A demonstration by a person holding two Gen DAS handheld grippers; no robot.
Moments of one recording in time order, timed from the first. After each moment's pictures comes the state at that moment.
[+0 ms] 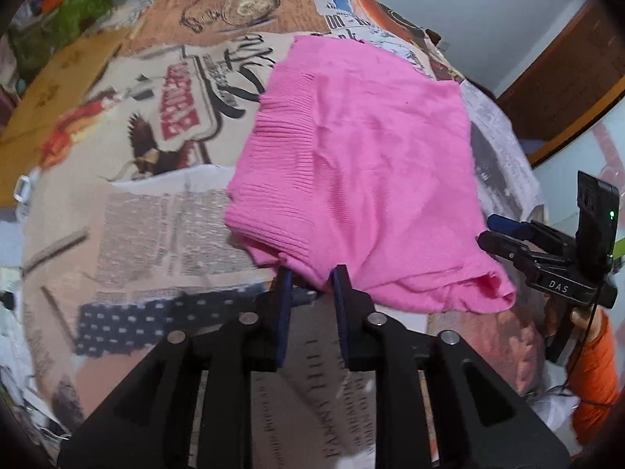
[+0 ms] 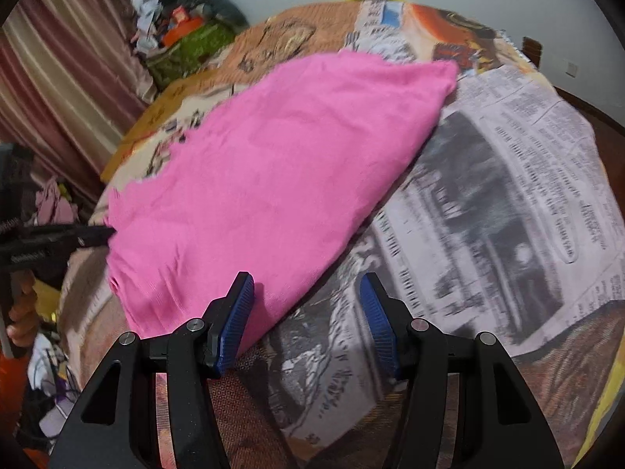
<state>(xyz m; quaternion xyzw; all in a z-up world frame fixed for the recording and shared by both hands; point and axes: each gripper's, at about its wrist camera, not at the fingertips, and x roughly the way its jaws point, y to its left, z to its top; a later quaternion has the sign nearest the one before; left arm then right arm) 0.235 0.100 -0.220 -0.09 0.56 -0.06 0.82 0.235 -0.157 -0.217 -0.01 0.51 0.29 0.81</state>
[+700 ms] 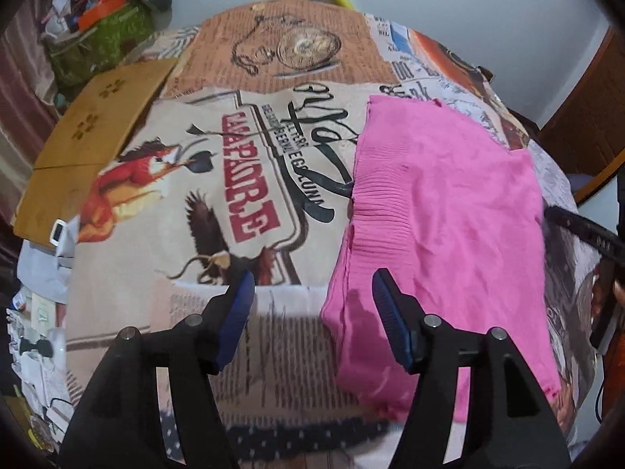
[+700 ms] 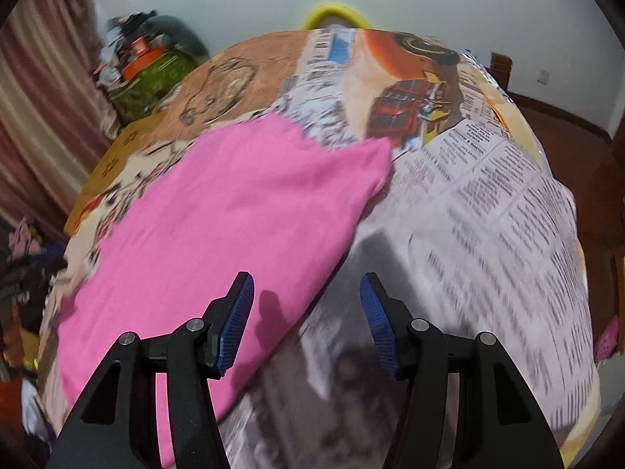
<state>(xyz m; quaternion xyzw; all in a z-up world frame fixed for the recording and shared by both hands) 0.315 0.152 -0.225 -0.08 0.53 0.03 0.85 0.336 -0.185 -0.203 0.01 0.48 0.23 0.84</state>
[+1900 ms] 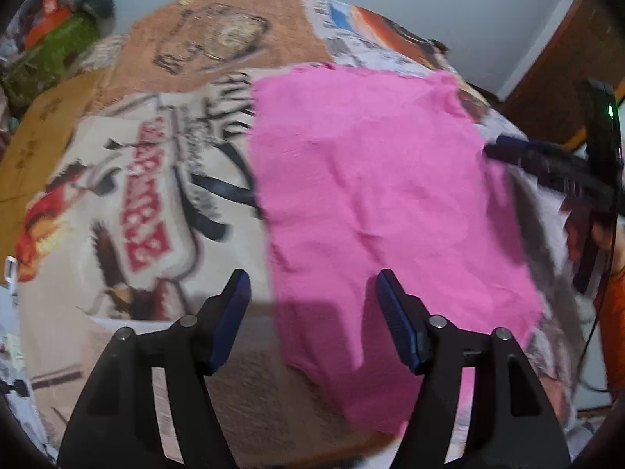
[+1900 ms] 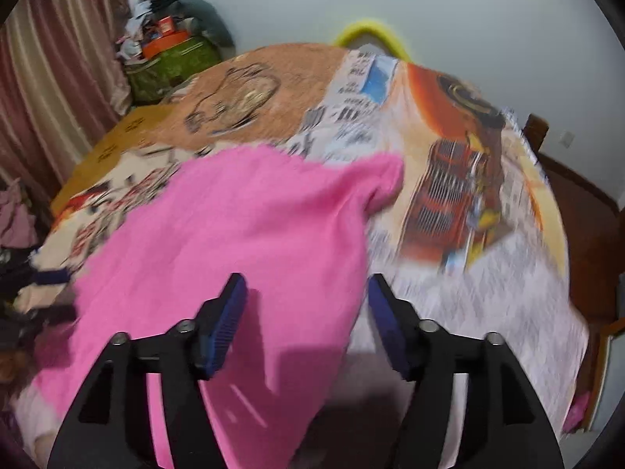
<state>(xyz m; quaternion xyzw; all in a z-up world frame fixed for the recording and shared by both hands) 0.341 0.098 -0.246 -0.07 0.54 -0.08 0.83 0.365 -0.145 -0.186 -0.08 0.45 0.29 0.84</state>
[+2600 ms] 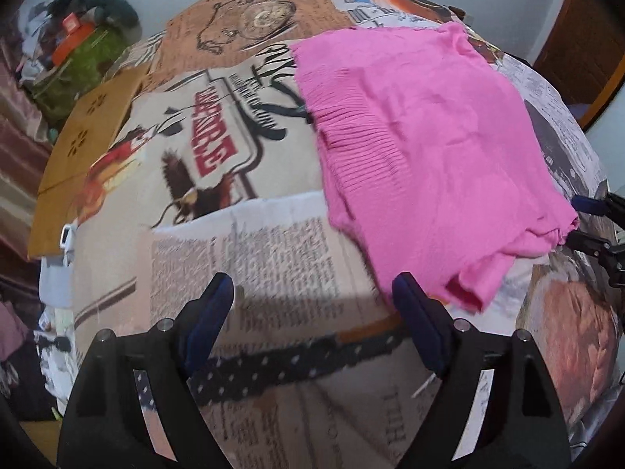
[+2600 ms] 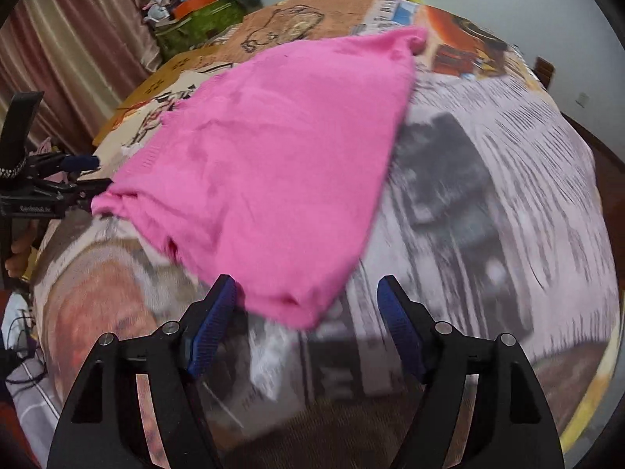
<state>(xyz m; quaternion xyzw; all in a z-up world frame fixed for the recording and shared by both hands) 0.263 0.105 -0.241 0.02 0.56 0.01 0.83 0.234 -0.189 -0.218 -0.08 0.51 0.31 0.80</state>
